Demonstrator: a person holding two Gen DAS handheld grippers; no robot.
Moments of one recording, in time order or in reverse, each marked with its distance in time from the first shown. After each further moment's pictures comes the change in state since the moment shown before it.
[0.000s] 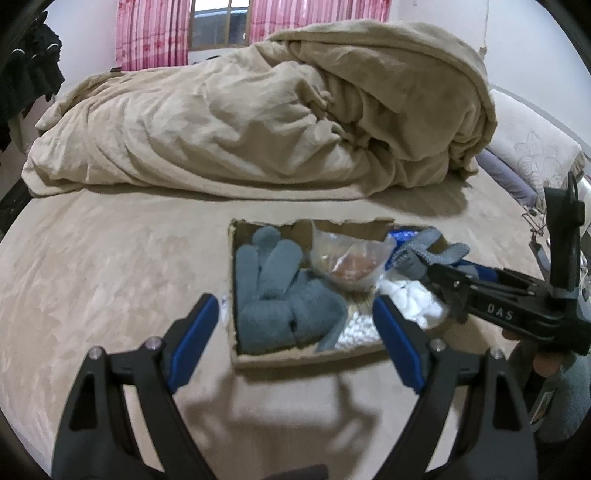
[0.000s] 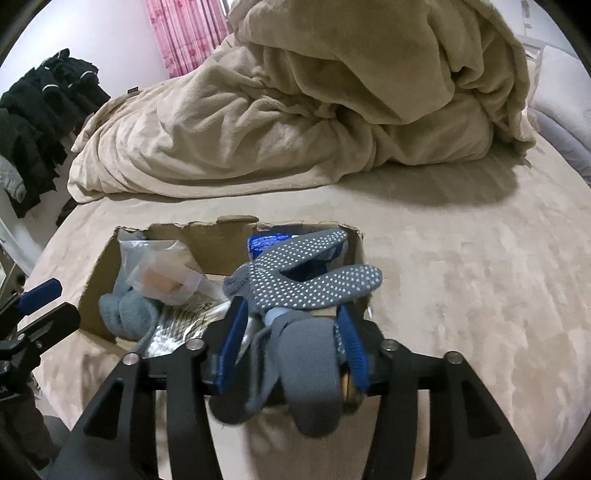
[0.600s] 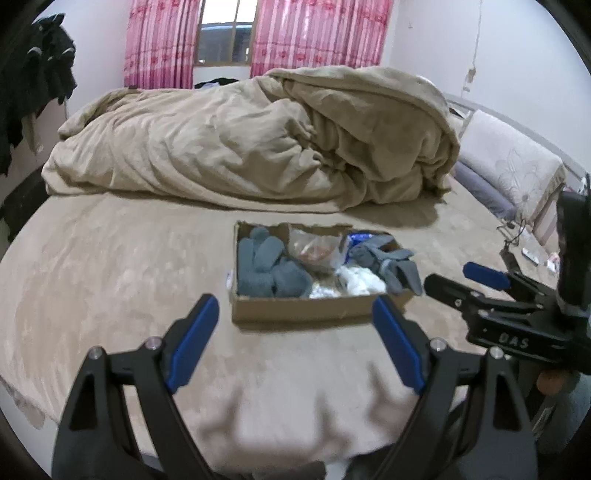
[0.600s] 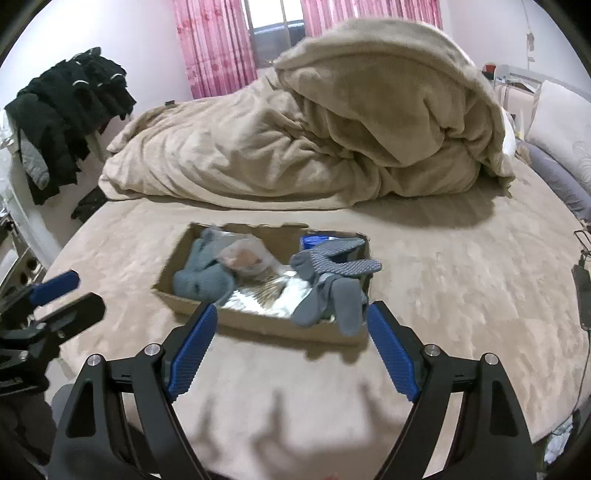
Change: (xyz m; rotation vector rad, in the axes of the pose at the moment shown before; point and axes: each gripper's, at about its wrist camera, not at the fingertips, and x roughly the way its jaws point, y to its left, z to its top) left arm -0.108 -0.013 -0.031 -0.040 -0.071 -0.018; right arm -0.116 0.047 -0.030 -0.088 -0.094 0.009
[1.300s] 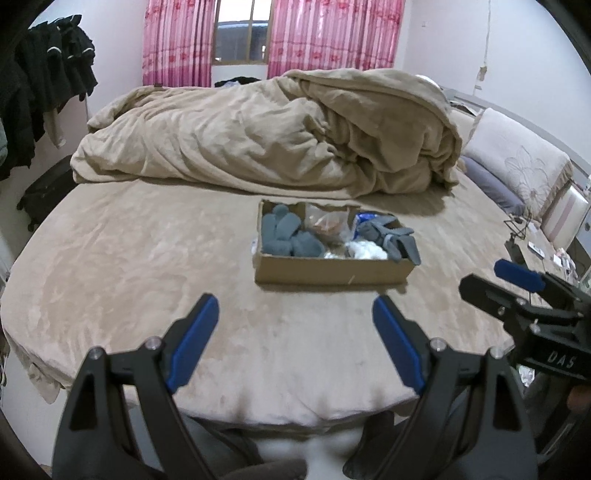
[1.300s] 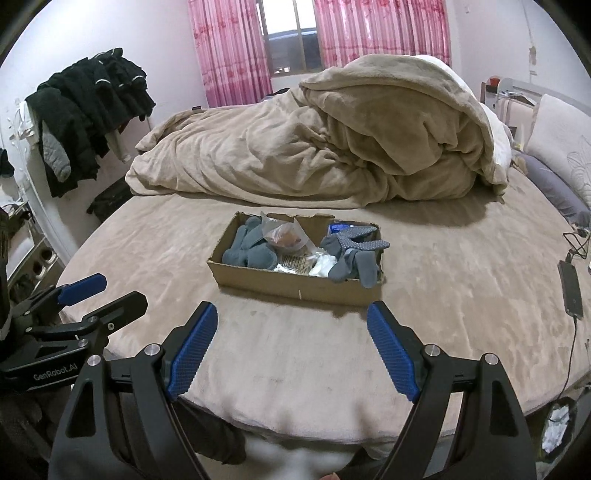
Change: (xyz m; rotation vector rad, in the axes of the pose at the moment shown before) left arm -0.058 -0.004 -0.036 -0.003 0.007 0.068; right arm -0.069 0.032 -0.031 -0.024 -0.024 0.020
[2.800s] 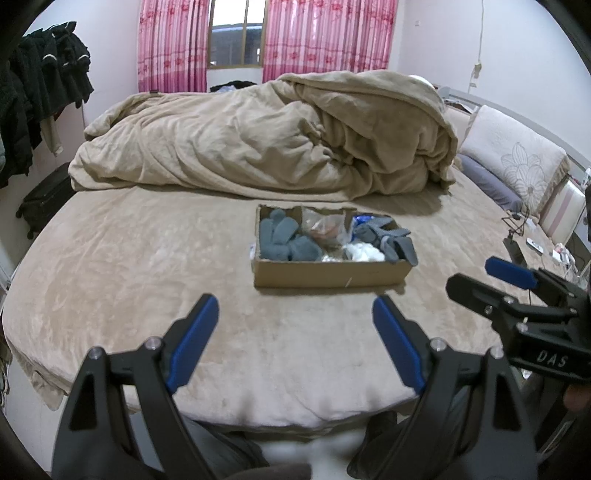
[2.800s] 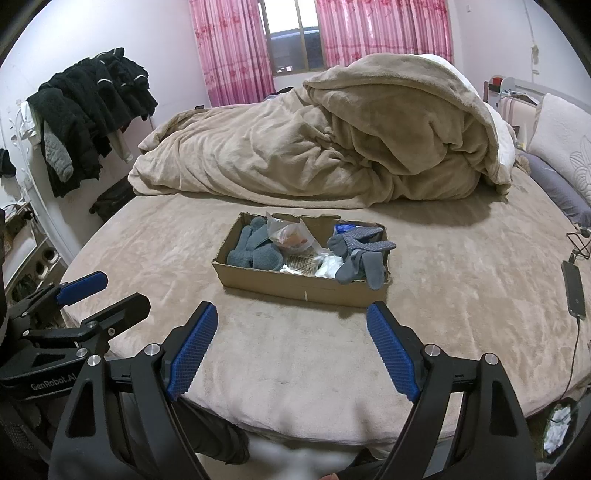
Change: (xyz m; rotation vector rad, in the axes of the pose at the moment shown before) left arm -0.004 -0.003 0.004 0.019 -0.009 -0.002; right arm -0.002 0.005 0.000 -0.002 0.001 0.008
